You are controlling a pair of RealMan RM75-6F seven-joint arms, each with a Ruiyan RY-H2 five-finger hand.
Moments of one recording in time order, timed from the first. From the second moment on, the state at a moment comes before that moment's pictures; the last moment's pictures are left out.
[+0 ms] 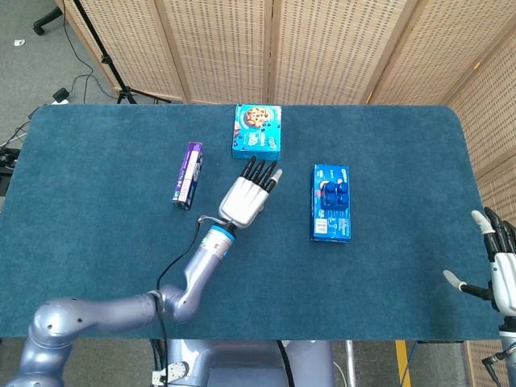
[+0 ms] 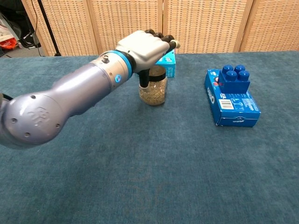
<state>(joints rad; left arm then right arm) -1.07 -1.88 -0.35 -1.21 1.02 1.01 0.94 0.07 -1.03 0.14 -1.68 -1.45 1.51 0.21</state>
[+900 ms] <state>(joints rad) -0.32 -1.19 -0.02 -1.60 1.37 1.54 -0.03 0.04 -1.03 0.10 -1.71 -1.54 1.60 0.16</state>
